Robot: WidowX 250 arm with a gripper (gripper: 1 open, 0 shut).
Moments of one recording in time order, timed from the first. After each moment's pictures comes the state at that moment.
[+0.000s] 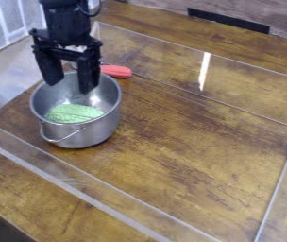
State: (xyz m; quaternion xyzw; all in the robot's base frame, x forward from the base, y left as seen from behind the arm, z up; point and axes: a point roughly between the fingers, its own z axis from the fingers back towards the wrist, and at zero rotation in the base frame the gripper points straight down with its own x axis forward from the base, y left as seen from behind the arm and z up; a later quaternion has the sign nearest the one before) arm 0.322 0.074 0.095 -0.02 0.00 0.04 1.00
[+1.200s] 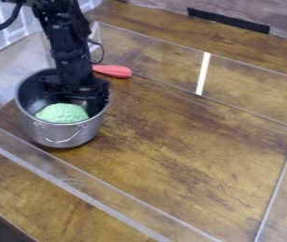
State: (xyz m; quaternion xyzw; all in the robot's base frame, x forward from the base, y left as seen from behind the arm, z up) arm 0.330 0.086 0.030 -0.01 0.00 0.15 0.99
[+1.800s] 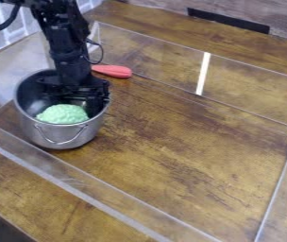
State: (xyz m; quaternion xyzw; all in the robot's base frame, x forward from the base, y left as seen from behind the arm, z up) arm 0.328 0.085 0.029 -0.02 0.00 0.16 0.99
